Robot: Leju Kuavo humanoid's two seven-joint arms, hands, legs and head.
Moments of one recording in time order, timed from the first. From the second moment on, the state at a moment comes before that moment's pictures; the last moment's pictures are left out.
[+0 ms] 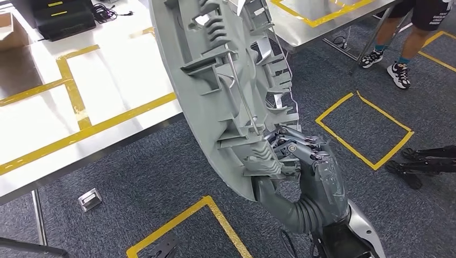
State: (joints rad) left arm -0.16 0.07 -1.29 -0.35 0.79 0.26 0.04; right arm -0.43 -0.24 1.00 -2.04 0.08 -0.32 -0.11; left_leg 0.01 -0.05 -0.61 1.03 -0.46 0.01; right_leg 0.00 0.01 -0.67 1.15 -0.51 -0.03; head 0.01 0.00
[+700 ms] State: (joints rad) left arm -0.16 0.07 -1.29 -0.35 0.78 0.27 0.05; right arm -0.44 -0.24 0.99 -2.04 0.08 -0.32 -0.11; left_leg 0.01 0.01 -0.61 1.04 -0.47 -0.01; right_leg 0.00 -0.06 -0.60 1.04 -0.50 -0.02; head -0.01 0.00
